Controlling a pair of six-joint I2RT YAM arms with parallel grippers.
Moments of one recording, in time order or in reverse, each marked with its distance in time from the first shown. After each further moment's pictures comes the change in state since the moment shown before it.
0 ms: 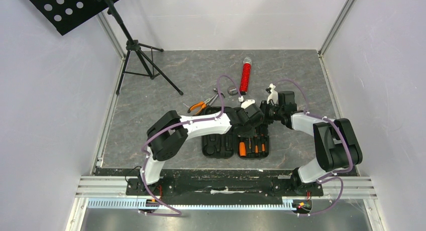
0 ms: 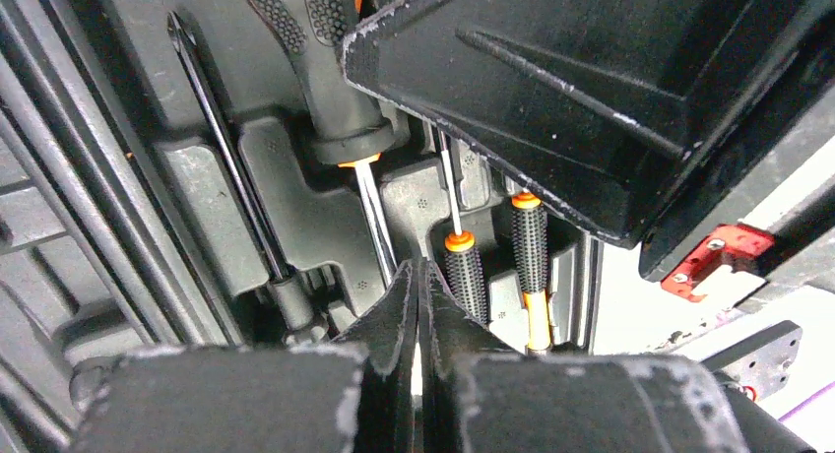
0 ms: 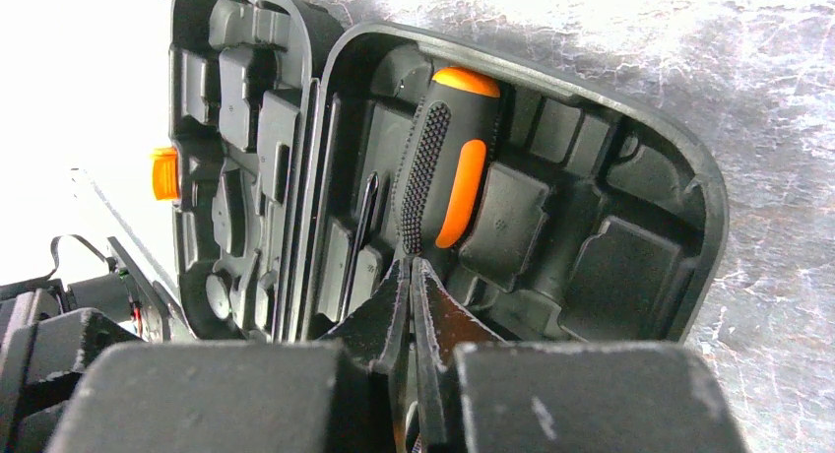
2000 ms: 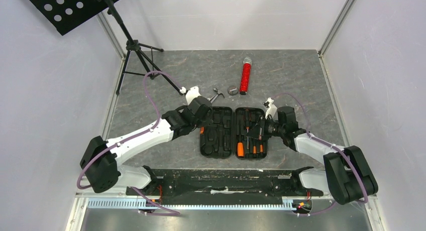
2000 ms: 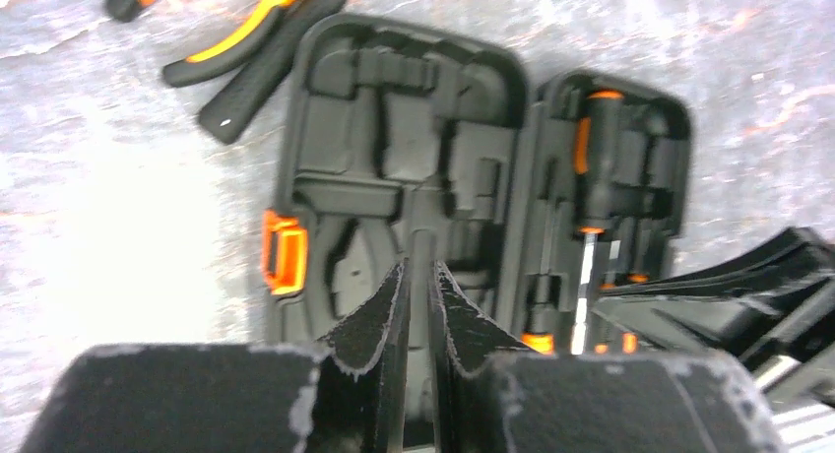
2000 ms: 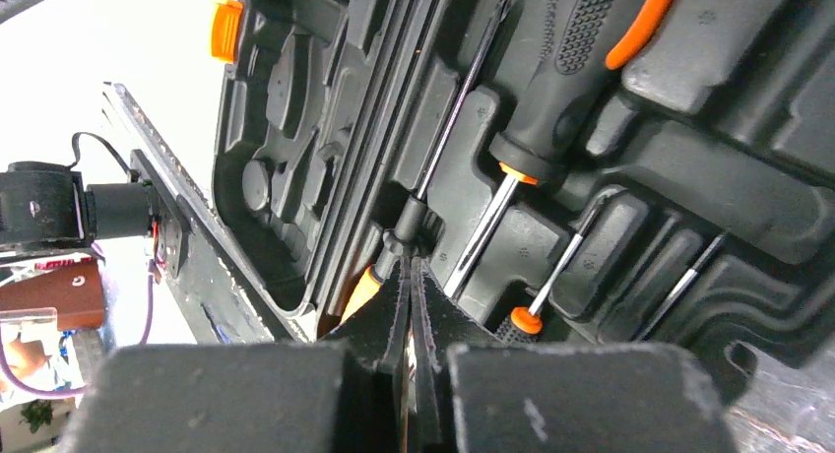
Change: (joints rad) left arm 0.229 -0.694 -0.523 0.067 -0.224 -0.032; right arm 0.101 -0.311 -0.273 0.088 -0.030 0.059
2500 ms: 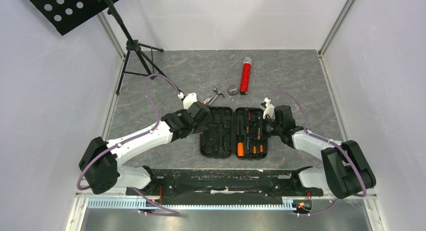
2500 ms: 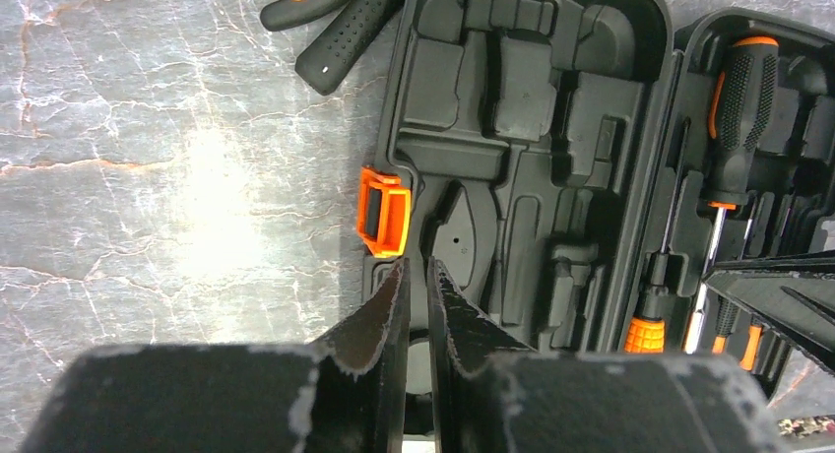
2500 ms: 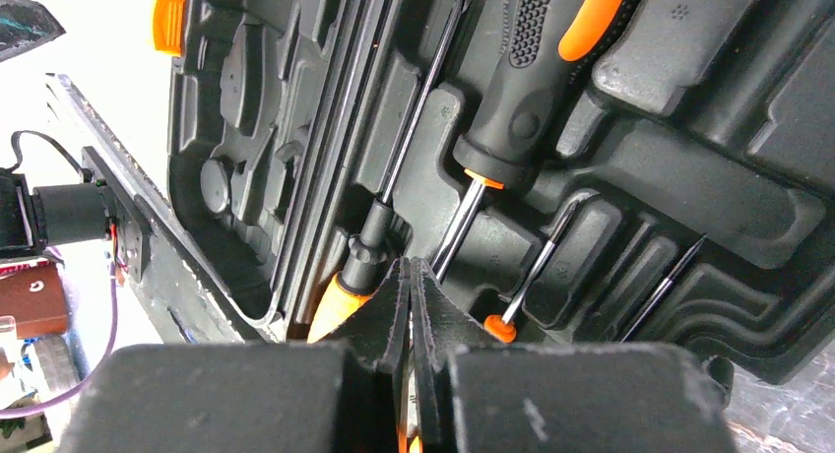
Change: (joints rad) left arm 0.013 -0.024 -0.079 -0.124 -0.029 0.036; right arm 0.038 0.060 0.037 -0.049 0.076 -0.042
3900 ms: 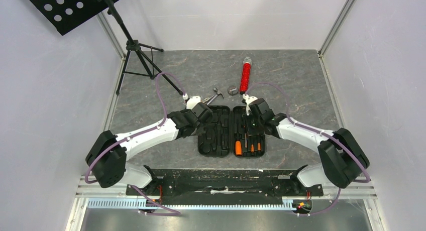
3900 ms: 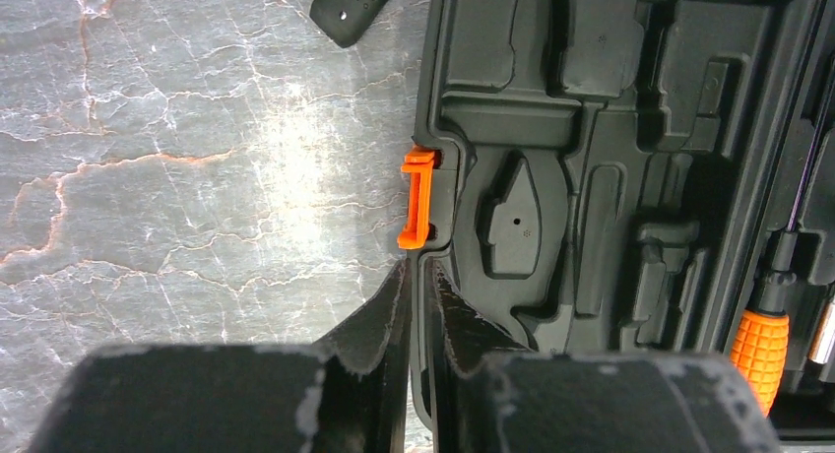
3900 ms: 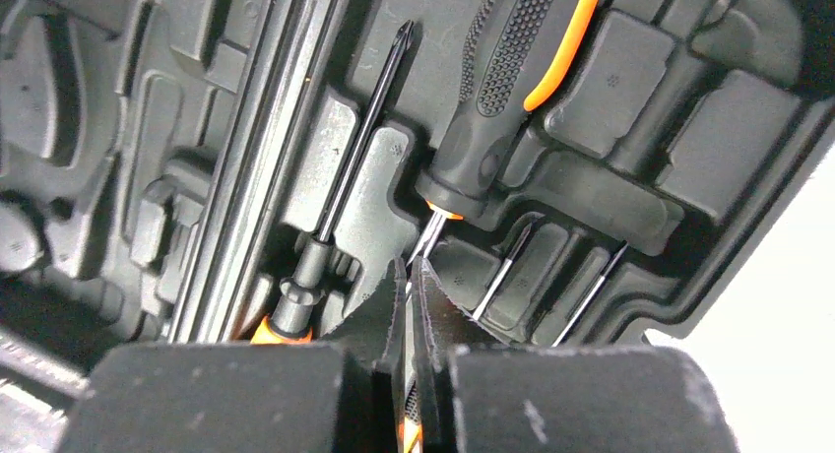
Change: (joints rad) left arm 0.009 0.087 0.016 -0.071 -0.011 0.107; right arm 0.263 0.121 0.273 -0.342 0.511 -0.127
